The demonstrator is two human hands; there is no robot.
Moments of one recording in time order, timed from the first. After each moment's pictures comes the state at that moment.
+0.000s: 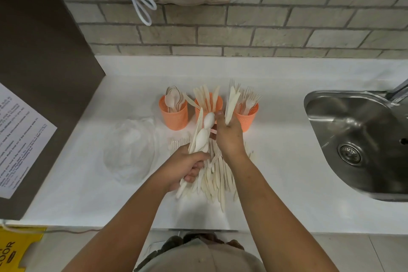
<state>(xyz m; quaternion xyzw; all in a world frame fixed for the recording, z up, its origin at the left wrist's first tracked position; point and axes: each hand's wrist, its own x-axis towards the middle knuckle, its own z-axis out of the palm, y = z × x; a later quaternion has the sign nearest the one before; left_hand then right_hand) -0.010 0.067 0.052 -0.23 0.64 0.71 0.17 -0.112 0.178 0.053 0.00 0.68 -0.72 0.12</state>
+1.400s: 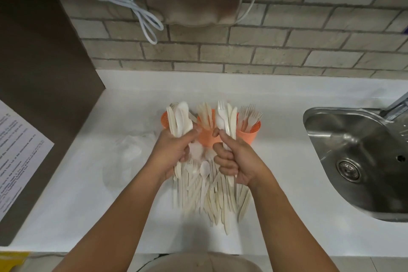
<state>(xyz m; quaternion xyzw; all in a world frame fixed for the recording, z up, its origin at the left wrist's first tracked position) -0.048 0.030 0.103 -0.22 0.64 0.74 -0.06 -0.114 0.211 0.086 -0.08 0.47 -0.77 0.42</state>
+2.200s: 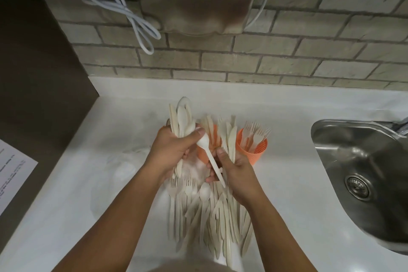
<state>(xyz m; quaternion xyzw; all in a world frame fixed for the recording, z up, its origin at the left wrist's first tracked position) -0.108 0.004 0.102 -0.20 0.66 0.72 -0.08 -0.134 0.184 0.072 -0.08 0.66 -0.70 0.24</state>
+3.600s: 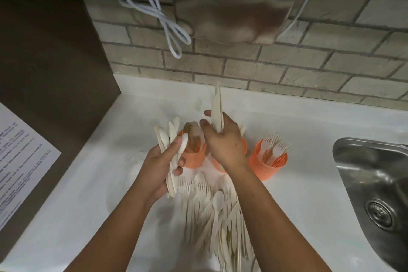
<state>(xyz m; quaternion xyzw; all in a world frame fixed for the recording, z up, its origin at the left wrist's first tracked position) -0.061 -0.034 0.081 -0.24 0.48 0.84 -0.11 -0.174 0.088 0.114 -0.14 0.78 -0.59 0.10</state>
